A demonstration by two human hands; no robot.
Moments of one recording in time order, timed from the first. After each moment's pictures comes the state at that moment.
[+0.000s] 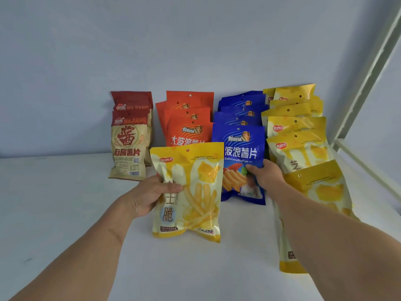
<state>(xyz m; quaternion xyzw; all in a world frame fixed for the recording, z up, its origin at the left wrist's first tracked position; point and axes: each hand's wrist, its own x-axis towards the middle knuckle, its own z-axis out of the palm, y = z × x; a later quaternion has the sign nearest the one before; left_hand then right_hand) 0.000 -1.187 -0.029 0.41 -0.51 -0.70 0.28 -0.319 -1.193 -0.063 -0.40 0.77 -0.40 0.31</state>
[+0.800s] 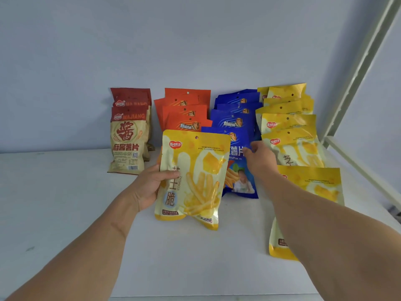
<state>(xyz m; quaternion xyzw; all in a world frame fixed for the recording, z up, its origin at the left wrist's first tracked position) -0.010 -1.171 -0.023 0.42 -0.48 -0.67 0.38 -0.305 -1.180 -0.030 -0.45 0.76 -0.42 0.20</state>
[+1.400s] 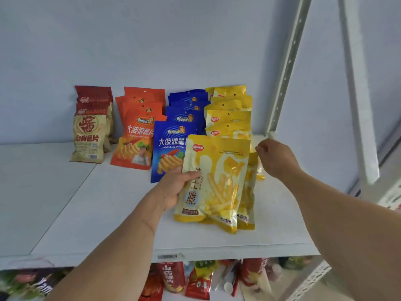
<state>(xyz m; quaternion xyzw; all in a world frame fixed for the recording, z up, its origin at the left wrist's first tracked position) -0.205 -1.069 -0.045 0.40 -0.47 -0.71 0.36 -0.484 -1.031 0.007 -0.57 0.78 -0.28 0.04</state>
